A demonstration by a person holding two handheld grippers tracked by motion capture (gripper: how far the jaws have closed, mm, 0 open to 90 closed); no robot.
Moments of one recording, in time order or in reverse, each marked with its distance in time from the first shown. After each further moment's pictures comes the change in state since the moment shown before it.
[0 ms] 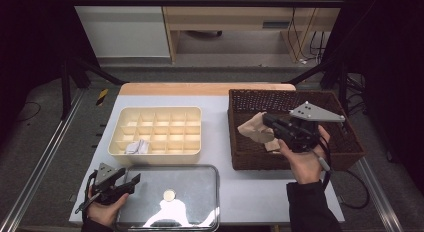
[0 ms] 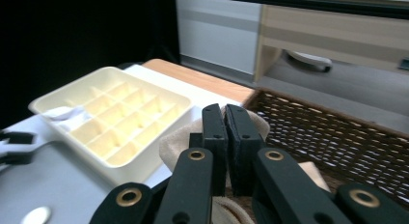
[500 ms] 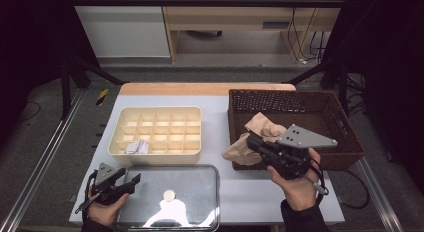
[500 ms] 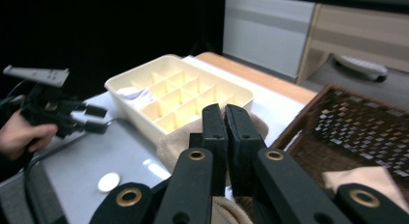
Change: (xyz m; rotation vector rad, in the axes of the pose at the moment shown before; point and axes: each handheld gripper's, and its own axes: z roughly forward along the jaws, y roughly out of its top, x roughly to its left) left arm -0.001 0.000 0.000 -0.004 -0.005 0.001; right arm 0.050 -0.017 -0.017 0.011 0.158 -0.050
